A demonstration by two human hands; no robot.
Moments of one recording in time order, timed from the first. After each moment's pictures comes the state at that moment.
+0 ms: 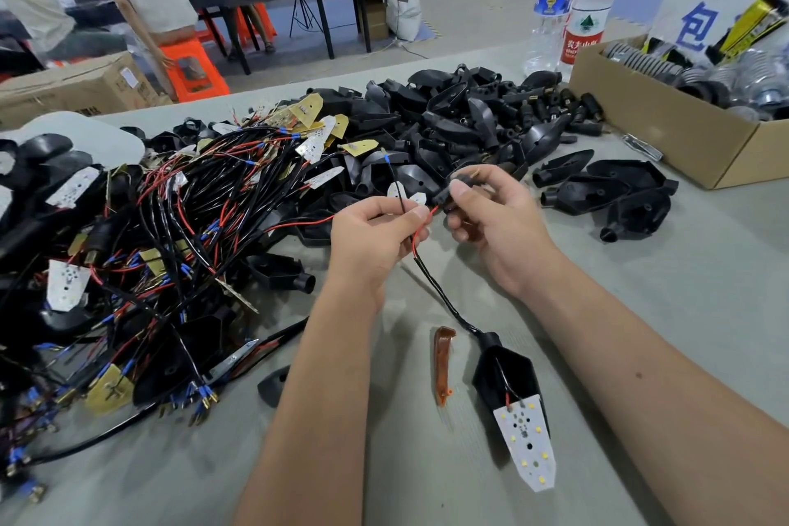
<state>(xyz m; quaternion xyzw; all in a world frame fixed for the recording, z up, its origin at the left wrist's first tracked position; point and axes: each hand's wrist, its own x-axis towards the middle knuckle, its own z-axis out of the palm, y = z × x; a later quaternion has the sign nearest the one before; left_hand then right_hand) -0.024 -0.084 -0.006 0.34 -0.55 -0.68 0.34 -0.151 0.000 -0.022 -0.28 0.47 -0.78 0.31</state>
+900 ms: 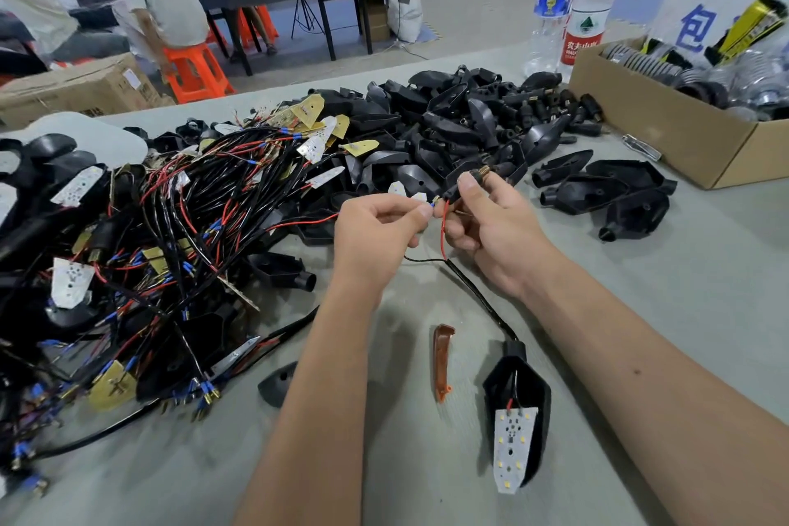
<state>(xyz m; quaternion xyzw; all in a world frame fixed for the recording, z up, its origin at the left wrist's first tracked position) -0.023 -0.087 -0.007 0.29 -0.69 -0.56 0.35 -0.149 -0.001 -0.023 -0.26 0.45 -0.77 0.37</state>
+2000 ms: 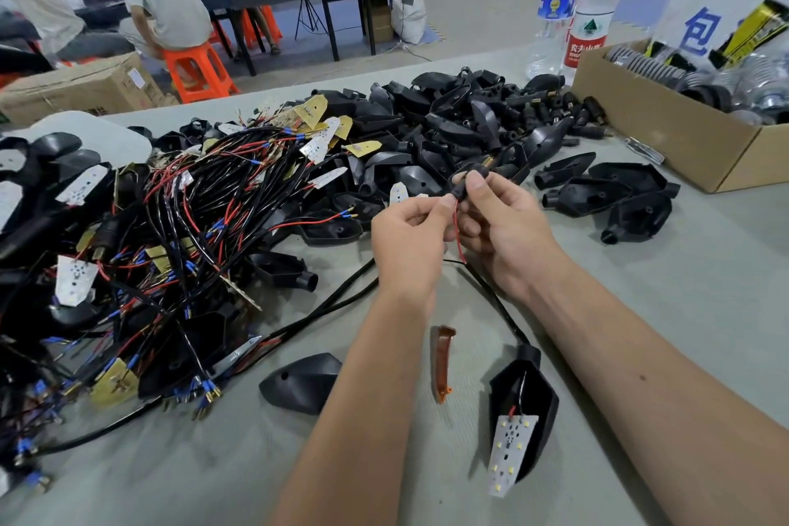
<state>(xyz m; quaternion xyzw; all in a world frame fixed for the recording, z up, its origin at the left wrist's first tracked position) -0.051 -0.049 -0.007 0.34 -0.57 -0.64 0.38 -0.151 0.004 -0.022 -0.25 0.46 -0.77 0.35</state>
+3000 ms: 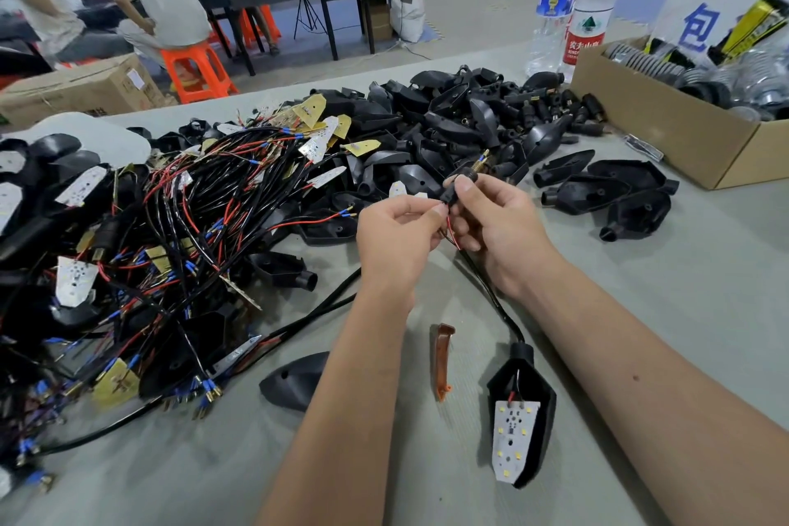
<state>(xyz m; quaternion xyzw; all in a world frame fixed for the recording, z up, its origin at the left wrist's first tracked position) -0.042 -0.061 -0.006 0.35 -0.59 -0.63 0.35 -0.150 -0.001 -0.025 -0.26 0.49 -0.76 0.33</state>
